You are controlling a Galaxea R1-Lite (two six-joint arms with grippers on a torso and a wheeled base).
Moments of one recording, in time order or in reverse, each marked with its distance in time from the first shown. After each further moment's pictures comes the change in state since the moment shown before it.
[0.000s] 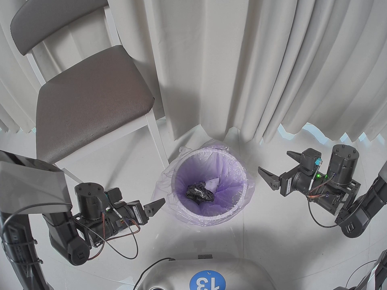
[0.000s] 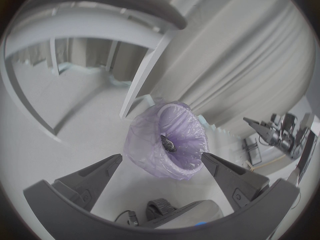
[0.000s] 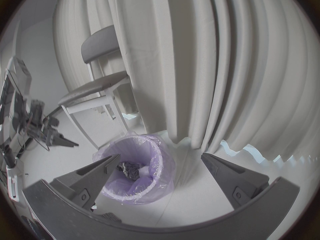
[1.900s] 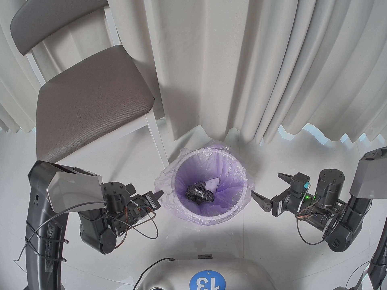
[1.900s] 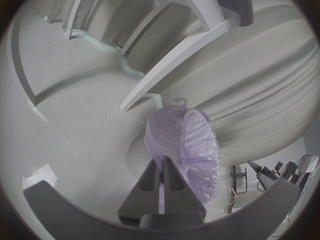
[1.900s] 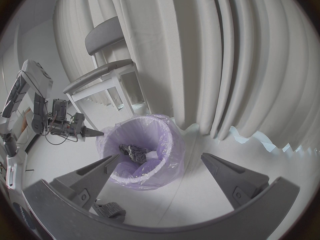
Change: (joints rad) left arm 0.013 0.266 -0.359 -0.022 0.007 -0.184; right arm -0.001 0.205 0.098 -0.231 0.056 -0.006
